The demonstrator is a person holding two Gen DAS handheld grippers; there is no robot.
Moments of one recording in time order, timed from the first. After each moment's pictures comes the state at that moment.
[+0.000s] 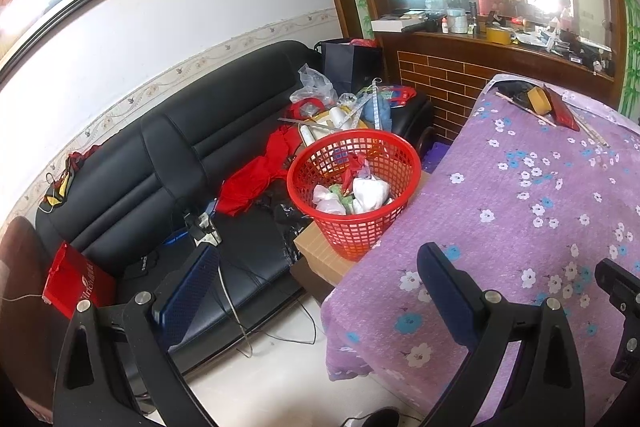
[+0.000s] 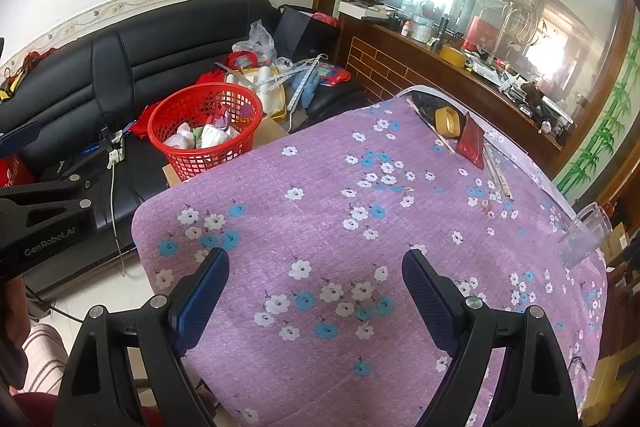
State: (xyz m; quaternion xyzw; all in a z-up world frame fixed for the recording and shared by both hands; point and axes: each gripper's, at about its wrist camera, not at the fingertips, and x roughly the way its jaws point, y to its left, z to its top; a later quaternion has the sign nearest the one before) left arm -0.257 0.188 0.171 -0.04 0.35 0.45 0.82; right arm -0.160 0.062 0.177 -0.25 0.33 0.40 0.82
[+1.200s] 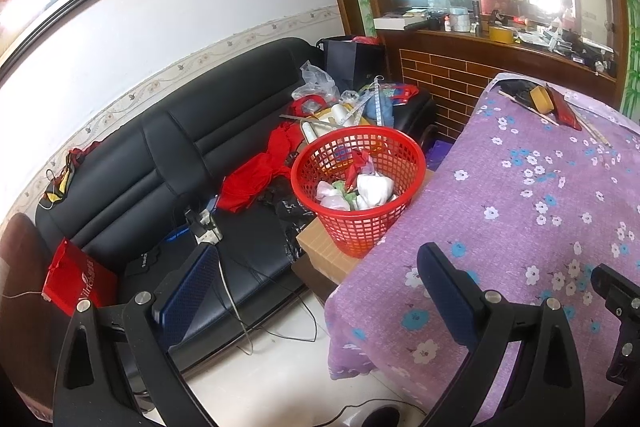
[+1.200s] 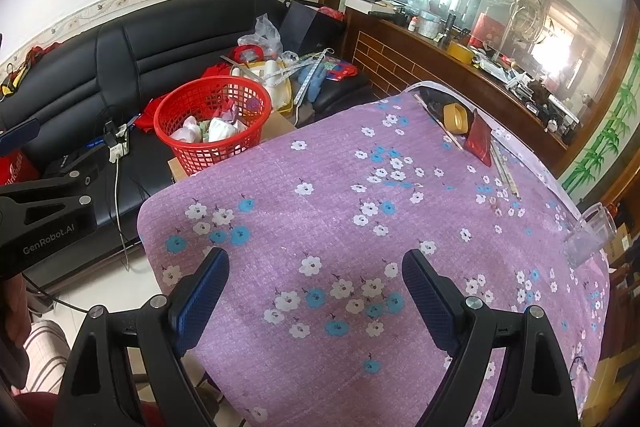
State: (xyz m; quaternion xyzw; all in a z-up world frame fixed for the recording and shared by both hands) left arm -0.263 0.191 0.166 -0.04 0.35 0.45 0.82; right arm -0.164 0.070 0.171 -0.25 0.34 0.41 0.81
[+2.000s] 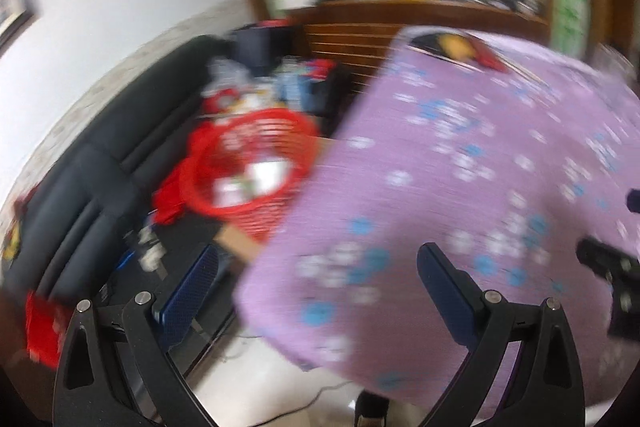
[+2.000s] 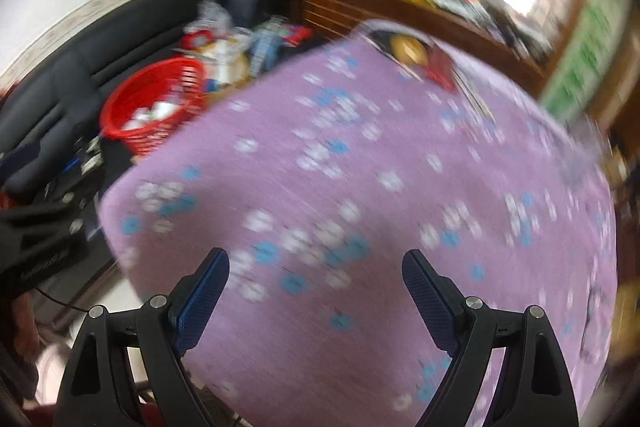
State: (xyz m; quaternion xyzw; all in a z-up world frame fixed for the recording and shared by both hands) left arm -0.189 0.141 0.130 0.00 0.42 0.29 0.86; right arm -0.111 0.006 0.134 -0.18 0.44 0.32 0.82
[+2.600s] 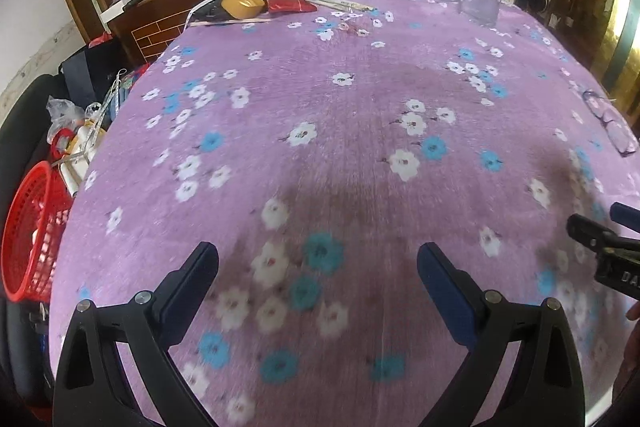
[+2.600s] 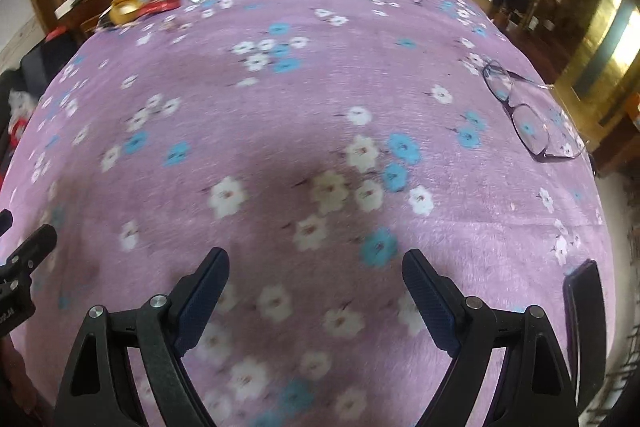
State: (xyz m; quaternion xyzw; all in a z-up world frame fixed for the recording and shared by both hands) left arm -0.045 0.024 0.039 0.02 0.48 0.07 0.87; right arm -0.025 -0.211 0.032 -0.03 0.53 0.04 0.85
